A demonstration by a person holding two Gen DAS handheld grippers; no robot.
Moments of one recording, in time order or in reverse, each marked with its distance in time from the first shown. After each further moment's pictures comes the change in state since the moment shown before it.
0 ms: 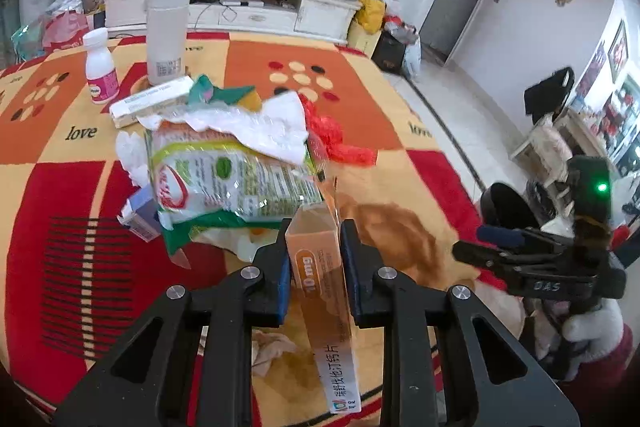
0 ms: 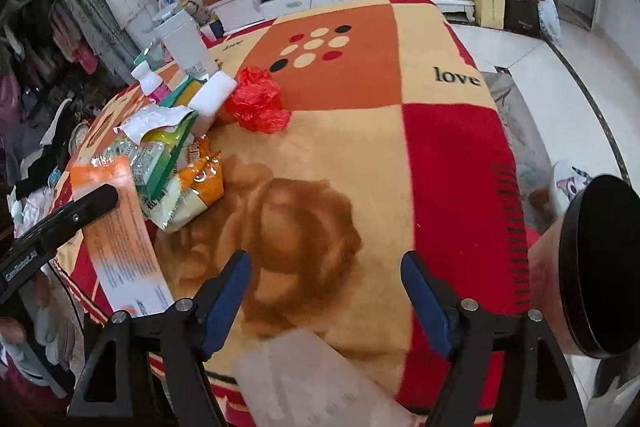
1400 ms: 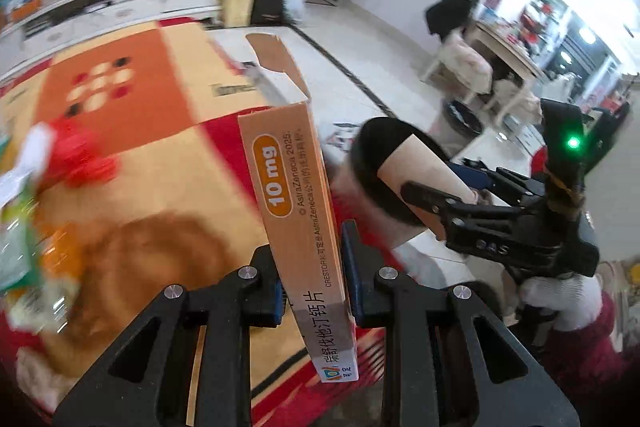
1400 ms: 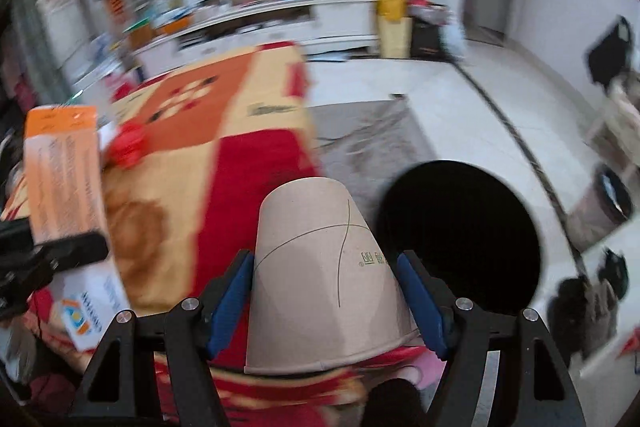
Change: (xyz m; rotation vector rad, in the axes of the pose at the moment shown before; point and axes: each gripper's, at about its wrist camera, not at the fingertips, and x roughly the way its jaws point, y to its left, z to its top) left arm 0.065 -0.189 0.011 0.292 0.163 -0.301; right arm -0.082 -0.120 -0.039 0.115 -0.175 -0.322
